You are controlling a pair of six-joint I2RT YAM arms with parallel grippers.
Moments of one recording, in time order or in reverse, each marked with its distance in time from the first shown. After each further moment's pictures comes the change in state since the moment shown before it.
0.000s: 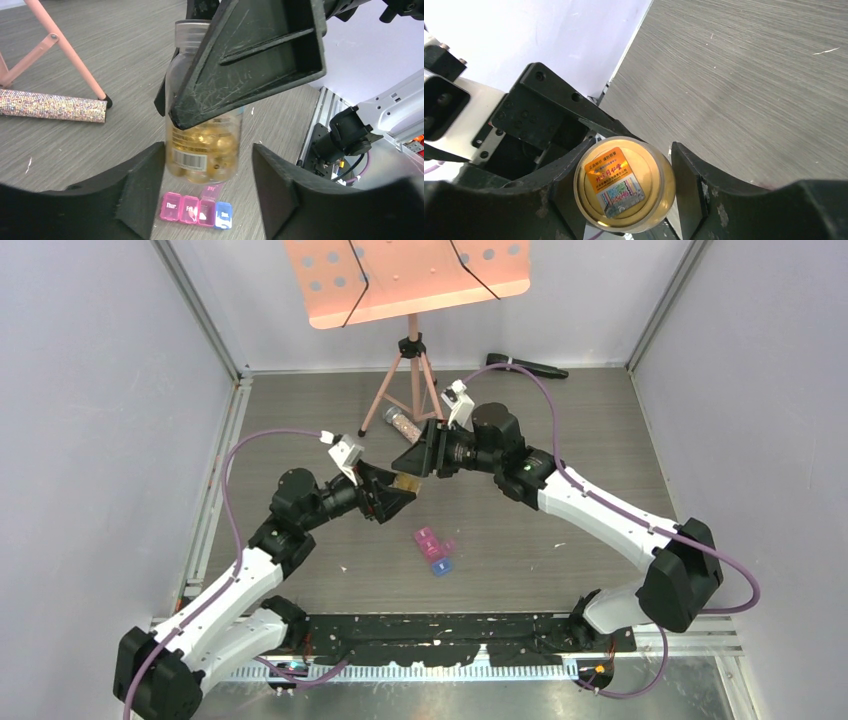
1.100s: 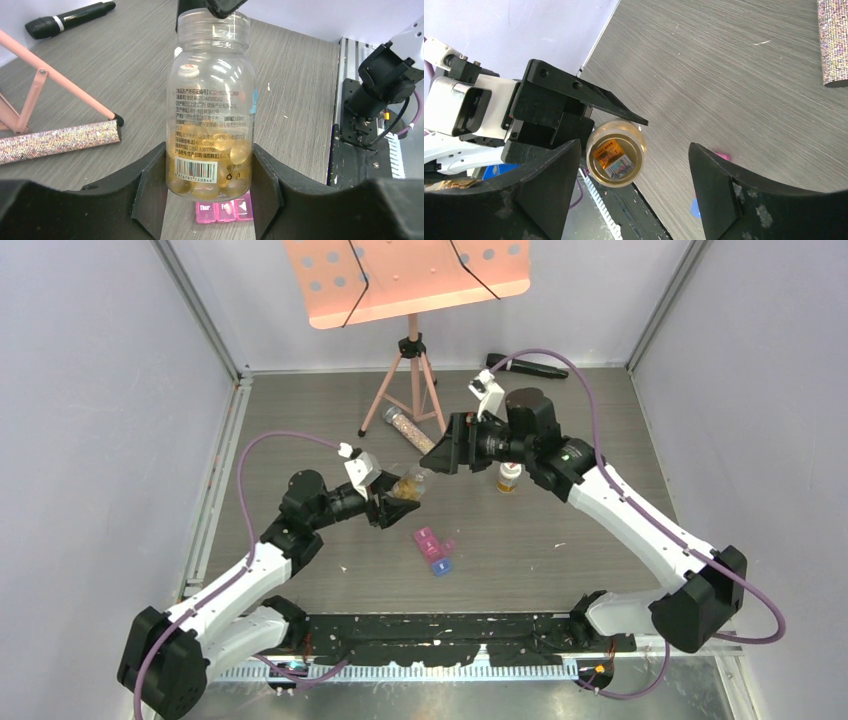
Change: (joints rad) left arm -0.001 0.101 -0.058 0.157 0.122 0.261; right arm -0.105 -0.102 0.073 -0.275 -0.063 -0.156
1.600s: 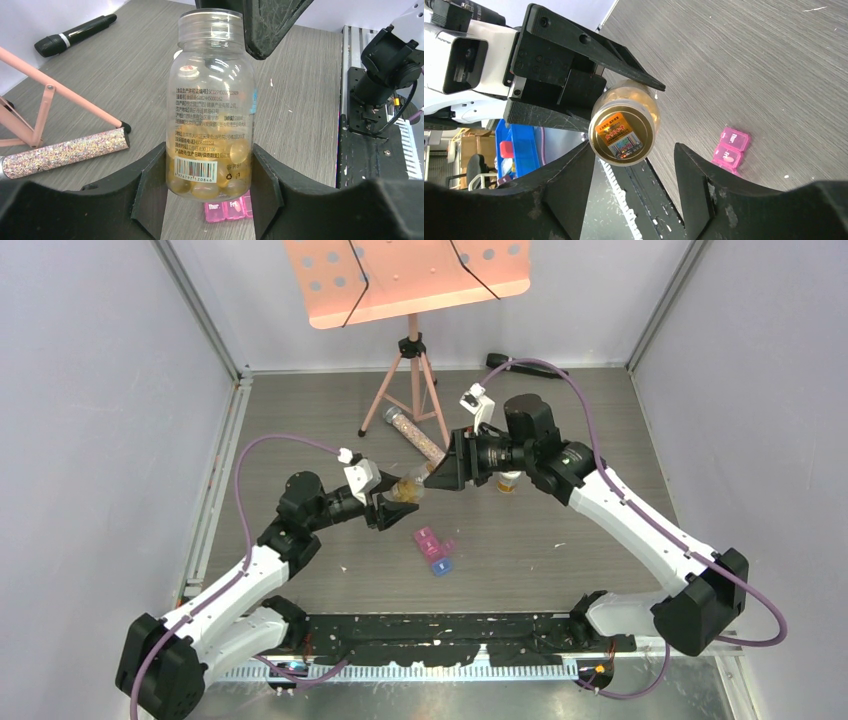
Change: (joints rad) left arm 0.000 -0.036 0.000 -0.032 0.032 0.105; right arm -0.024 -0.031 -0.026 -0.081 -0.174 -0.088
